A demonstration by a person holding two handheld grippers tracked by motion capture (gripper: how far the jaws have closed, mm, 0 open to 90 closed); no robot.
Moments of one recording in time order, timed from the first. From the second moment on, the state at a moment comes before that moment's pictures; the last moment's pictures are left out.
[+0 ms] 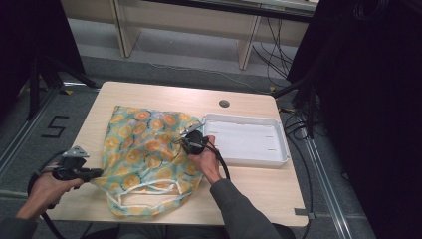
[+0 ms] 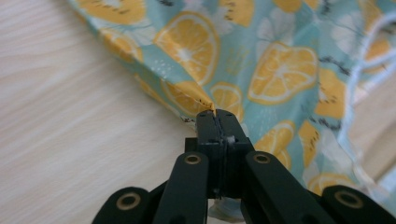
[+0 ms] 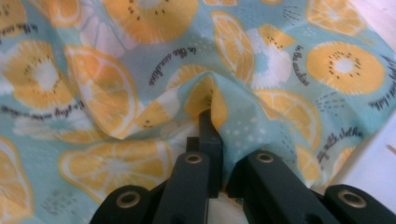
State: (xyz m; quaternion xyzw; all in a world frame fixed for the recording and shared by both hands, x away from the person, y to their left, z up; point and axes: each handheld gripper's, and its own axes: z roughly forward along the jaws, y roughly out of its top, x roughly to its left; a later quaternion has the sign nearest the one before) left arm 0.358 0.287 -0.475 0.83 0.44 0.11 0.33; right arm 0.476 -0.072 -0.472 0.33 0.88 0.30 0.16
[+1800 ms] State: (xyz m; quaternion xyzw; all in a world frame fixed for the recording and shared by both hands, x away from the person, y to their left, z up) left arm 0.301 0.259 -0.445 0.82 0.39 0.16 0.37; right arm 0.323 -0.086 -0.470 0.08 0.94 0.33 -0.01
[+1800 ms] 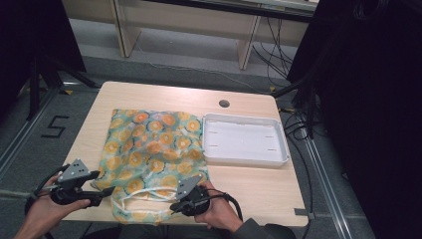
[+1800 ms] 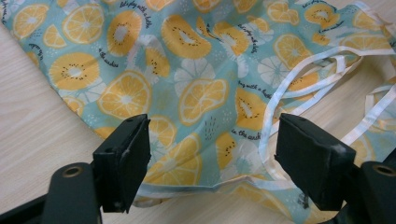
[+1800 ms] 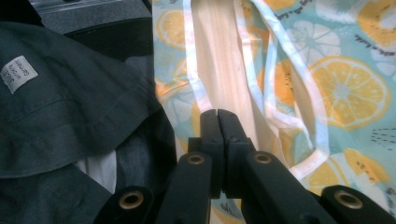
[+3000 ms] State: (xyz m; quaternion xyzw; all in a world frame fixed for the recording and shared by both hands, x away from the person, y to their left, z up) left arm 0.295 0.275 -0.427 0.75 0.44 0.22 0.44; right arm 0.378 -0.097 -0.406 0.15 0.88 0.44 0.07
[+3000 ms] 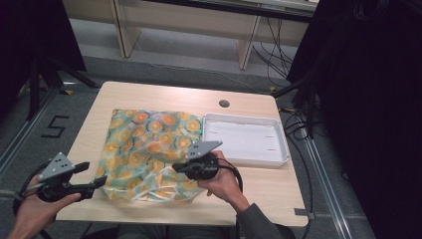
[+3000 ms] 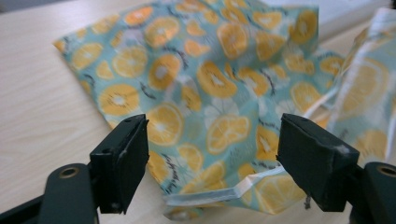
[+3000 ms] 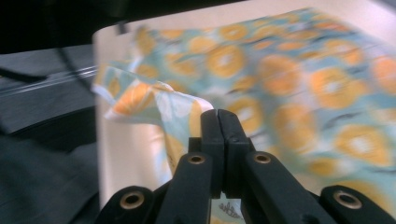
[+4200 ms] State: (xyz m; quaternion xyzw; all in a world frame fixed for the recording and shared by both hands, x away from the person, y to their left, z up) left arm 0.338 0.218 -0.473 0.88 0.29 0.25 0.28; right arm 0.491 -0.079 -0.446 0.28 0.88 0.36 0.13
